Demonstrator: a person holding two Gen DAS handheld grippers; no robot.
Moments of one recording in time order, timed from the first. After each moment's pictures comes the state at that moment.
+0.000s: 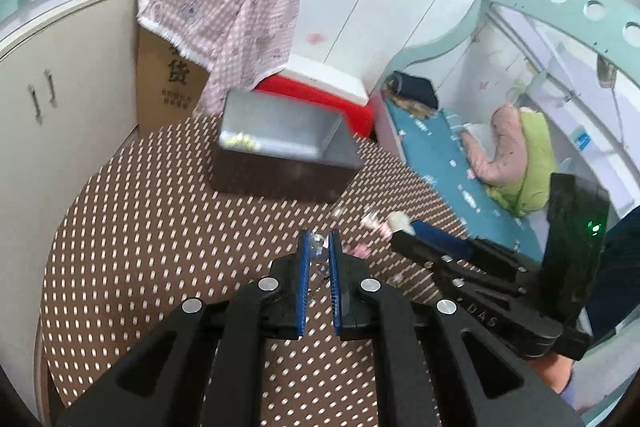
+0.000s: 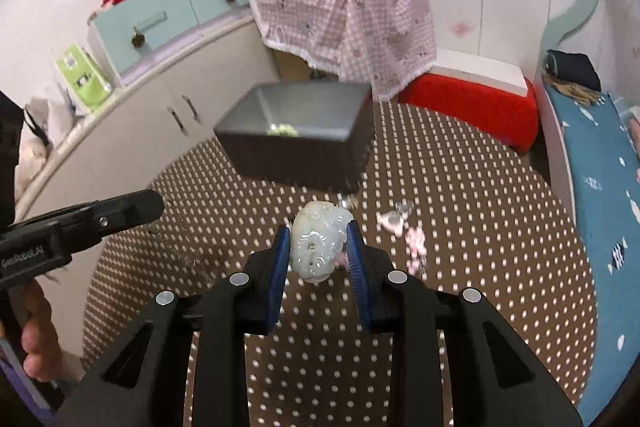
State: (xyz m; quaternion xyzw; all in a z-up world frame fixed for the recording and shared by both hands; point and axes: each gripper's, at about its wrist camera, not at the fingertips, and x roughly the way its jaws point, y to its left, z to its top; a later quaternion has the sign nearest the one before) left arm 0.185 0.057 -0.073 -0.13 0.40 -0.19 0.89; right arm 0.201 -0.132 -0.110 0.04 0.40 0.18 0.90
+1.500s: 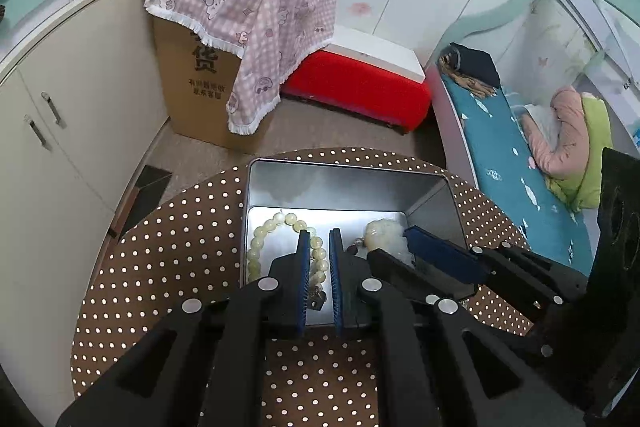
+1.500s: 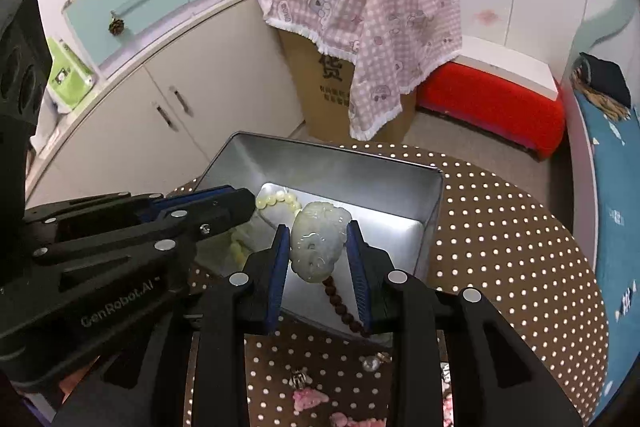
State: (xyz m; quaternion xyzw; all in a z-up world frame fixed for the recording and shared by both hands) left arm 0.341 0.045 -0.104 -0.07 0.48 -0.11 0.87; right arm 0.345 -0.057 -0.133 0.01 0.46 0.19 0.87
